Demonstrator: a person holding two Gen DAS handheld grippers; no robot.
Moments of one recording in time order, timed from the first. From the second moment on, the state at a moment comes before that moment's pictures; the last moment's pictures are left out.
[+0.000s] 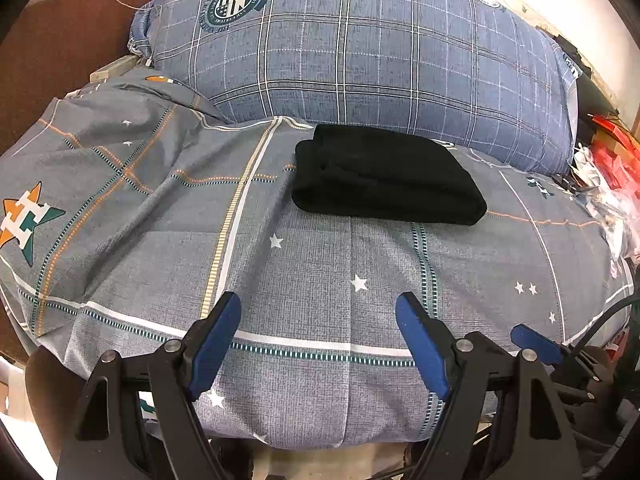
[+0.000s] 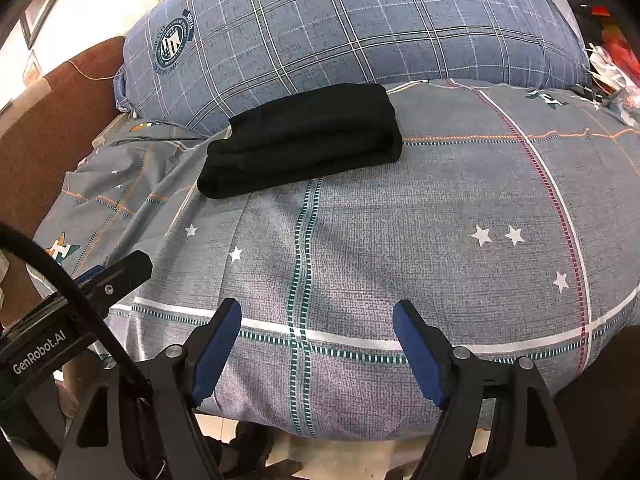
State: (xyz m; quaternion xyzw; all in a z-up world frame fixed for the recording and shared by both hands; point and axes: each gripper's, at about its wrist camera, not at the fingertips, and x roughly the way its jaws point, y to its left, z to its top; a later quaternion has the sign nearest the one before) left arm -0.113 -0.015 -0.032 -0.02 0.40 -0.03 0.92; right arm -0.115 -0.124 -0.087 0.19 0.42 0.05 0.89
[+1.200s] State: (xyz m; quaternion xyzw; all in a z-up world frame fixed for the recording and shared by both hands) left arm -0.103 0.001 -0.047 -0.03 0.40 -0.03 0.92; right arm -0.093 -0.115 -0.083 0.13 0.43 0.07 0.89
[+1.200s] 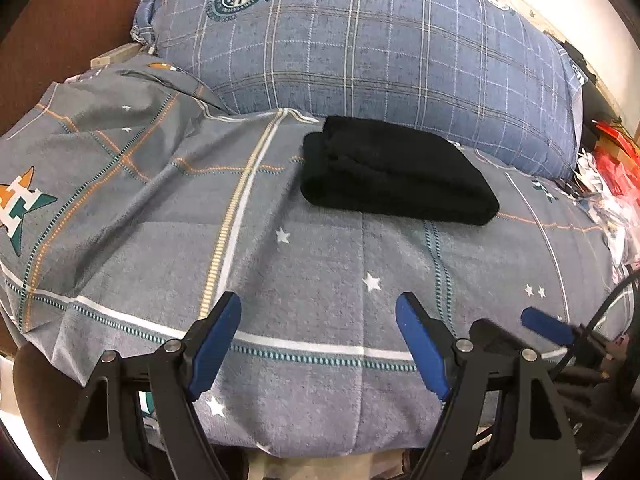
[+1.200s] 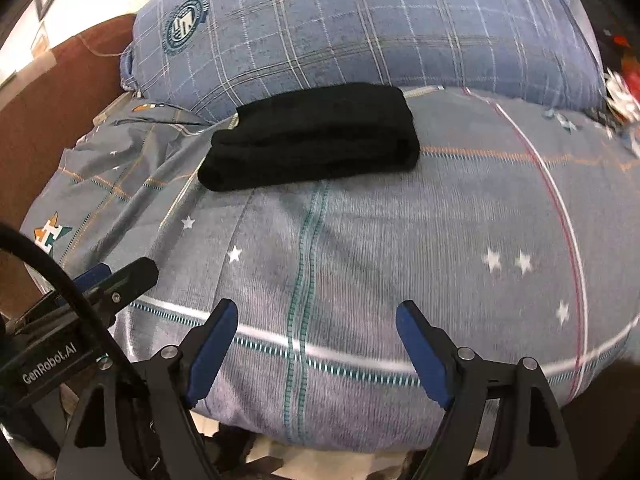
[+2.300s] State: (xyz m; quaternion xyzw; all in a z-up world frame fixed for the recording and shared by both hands) left arm -0.073 0.021 -0.028 -0.01 0.34 0.02 0.94; right arm -0.049 -0.096 -0.104 0.12 0.45 0.09 0.88
